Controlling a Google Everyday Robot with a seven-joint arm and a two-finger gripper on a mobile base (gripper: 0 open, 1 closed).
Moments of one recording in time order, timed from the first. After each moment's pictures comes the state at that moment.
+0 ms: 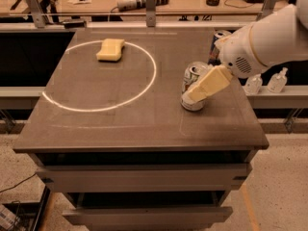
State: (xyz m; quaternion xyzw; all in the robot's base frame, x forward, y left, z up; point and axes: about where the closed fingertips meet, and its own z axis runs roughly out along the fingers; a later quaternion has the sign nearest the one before) arm 0.534 -0.128 0.935 -0.48 0.79 0.09 0.37
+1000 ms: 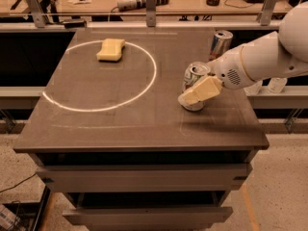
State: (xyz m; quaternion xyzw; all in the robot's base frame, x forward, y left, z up) arm 0.559 -0.121 0.879 -0.43 0.81 0.17 0.36
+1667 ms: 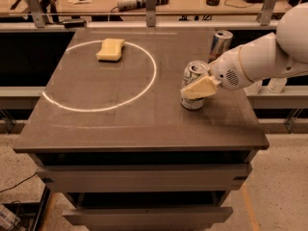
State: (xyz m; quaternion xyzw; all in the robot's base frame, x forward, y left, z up) arm 0.560 -0.119 0.874 -0.43 0.81 0.18 0.36
